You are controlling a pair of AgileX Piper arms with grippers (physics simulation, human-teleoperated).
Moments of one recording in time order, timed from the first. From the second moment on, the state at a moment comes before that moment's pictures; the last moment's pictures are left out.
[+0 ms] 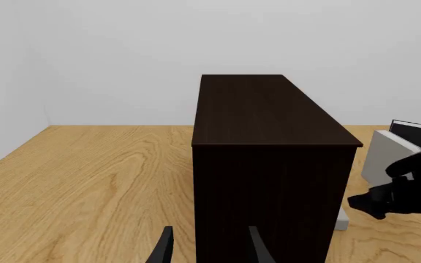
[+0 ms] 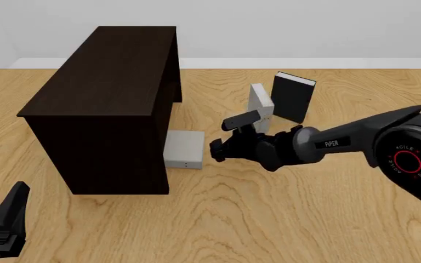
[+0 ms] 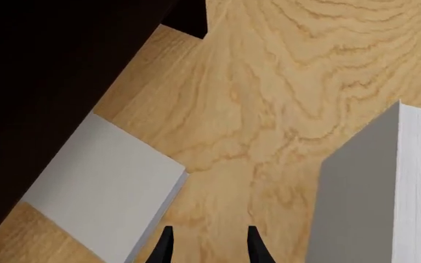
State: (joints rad) left arm 0.00 0.01 0.00 0.00 0.00; right arm 0.52 2.08 -1.13 -0.23 0.05
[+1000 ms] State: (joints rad) left arm 0.00 0.01 0.00 0.00 0.00; right arm 0.53 2.17 -1.24 -0.18 -0.05
